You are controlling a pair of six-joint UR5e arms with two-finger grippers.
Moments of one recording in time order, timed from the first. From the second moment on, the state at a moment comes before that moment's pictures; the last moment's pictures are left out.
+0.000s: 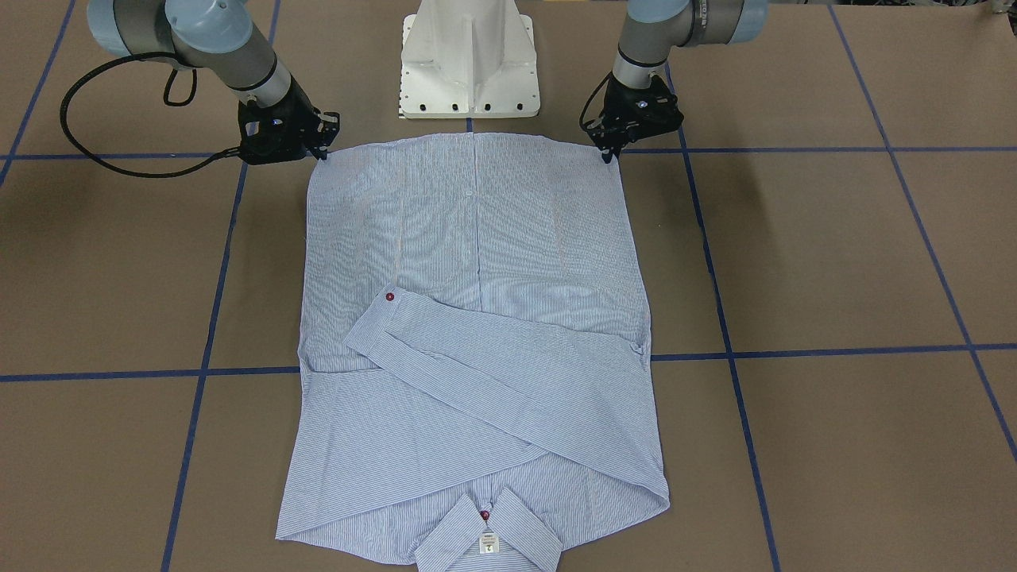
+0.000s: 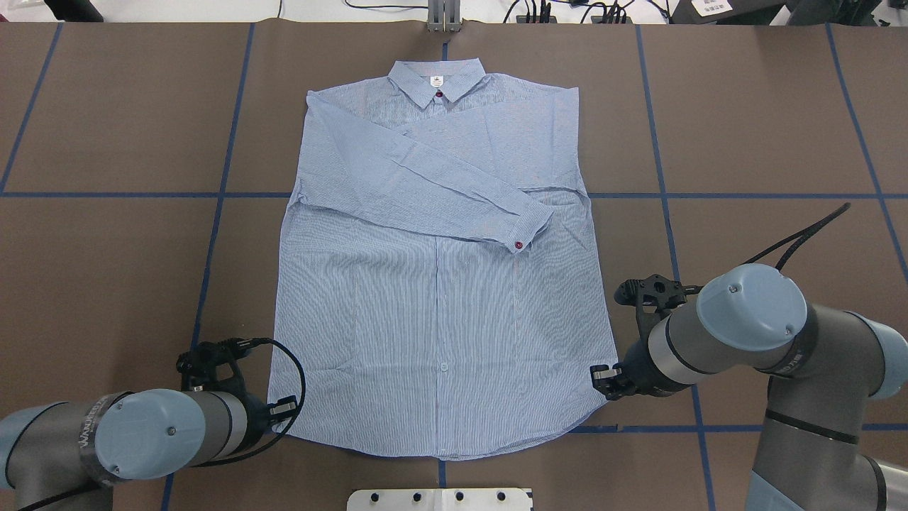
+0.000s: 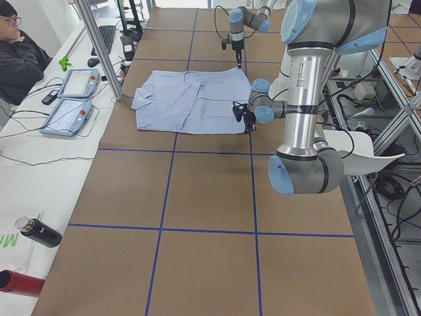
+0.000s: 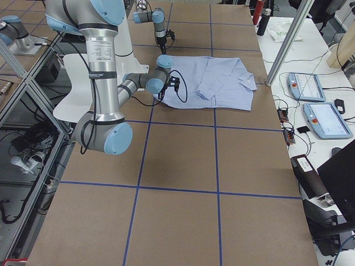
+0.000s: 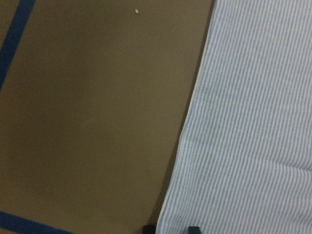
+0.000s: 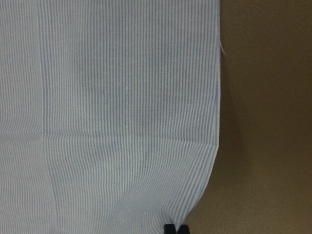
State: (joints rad) left arm -0.18 -1.68 -2.03 -1.84 -1.59 -1.76; right arm 0.41 -1.47 2.05 -1.32 2.04 1.29
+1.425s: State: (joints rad) left arm -0.10 -1.68 -2.25 -1.65 -1.60 -1.73; right arm 0.41 -1.55 2.13 -1.31 2.26 1.29
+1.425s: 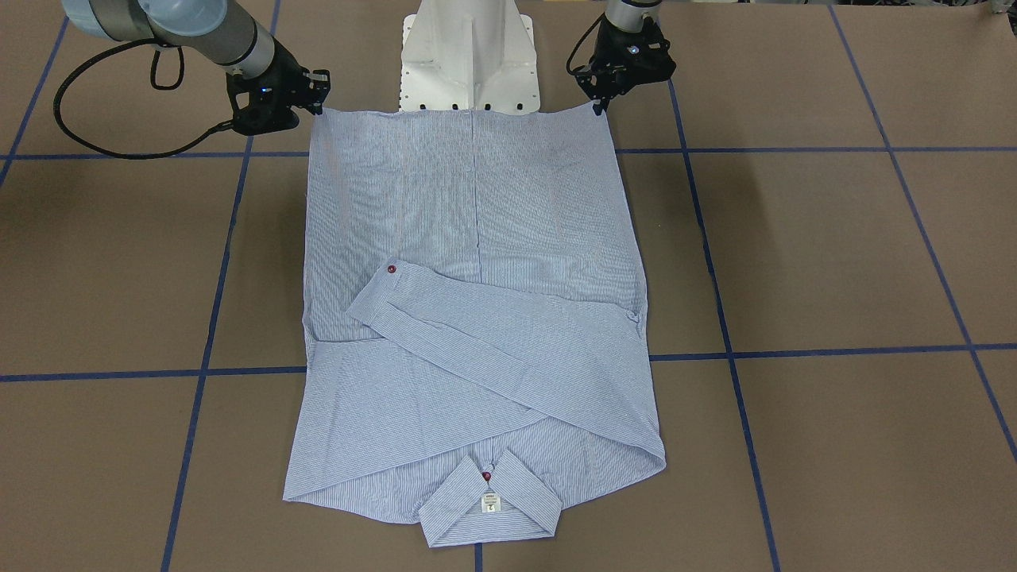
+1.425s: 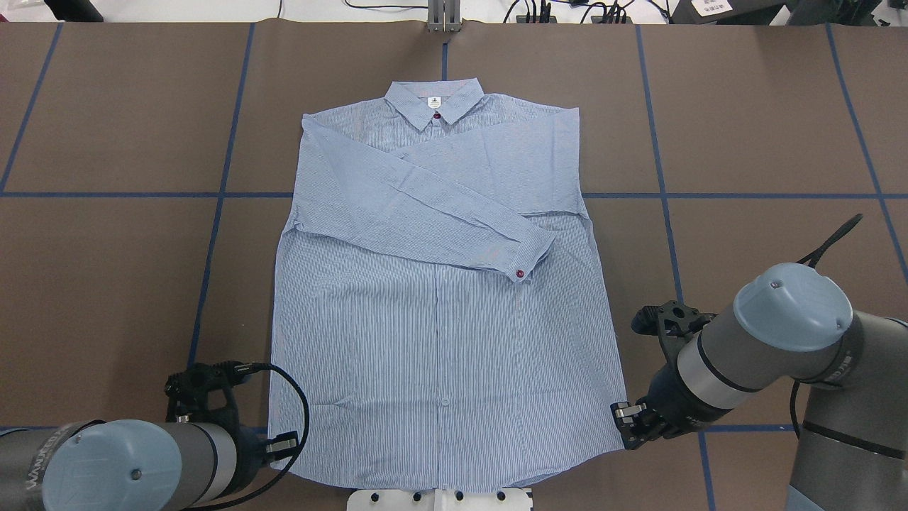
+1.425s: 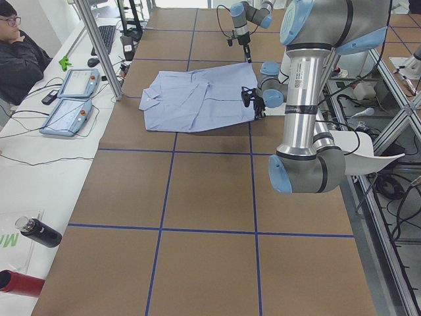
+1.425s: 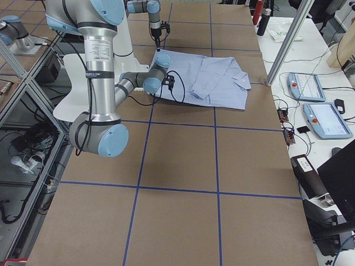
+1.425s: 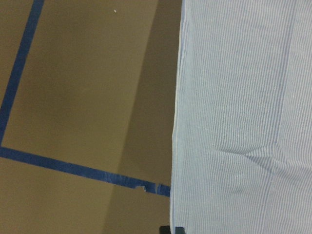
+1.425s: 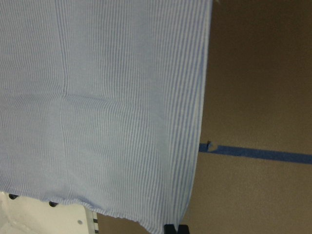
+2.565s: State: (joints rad) left arm -0.38 -1.74 -2.28 -1.62 -1.71 -1.50; right arm 0.66 -1.42 2.02 -1.31 2.29 1.27
